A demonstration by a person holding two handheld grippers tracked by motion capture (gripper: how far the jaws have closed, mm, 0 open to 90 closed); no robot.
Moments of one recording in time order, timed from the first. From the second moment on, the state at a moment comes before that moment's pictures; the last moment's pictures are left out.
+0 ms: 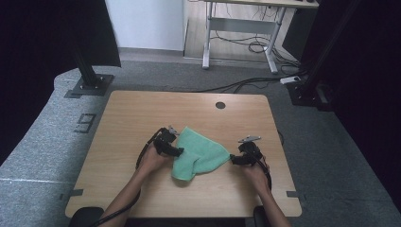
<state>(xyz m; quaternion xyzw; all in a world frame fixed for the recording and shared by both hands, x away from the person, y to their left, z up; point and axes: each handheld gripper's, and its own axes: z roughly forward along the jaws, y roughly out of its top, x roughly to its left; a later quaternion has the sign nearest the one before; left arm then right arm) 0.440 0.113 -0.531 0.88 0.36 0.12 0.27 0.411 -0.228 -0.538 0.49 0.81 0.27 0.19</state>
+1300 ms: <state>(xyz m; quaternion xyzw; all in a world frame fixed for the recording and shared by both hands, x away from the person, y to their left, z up) 0.455 0.118 -0.536 0.86 0.38 0.12 0.32 0.422 -0.198 -0.536 0.46 0.82 0.31 0.15</state>
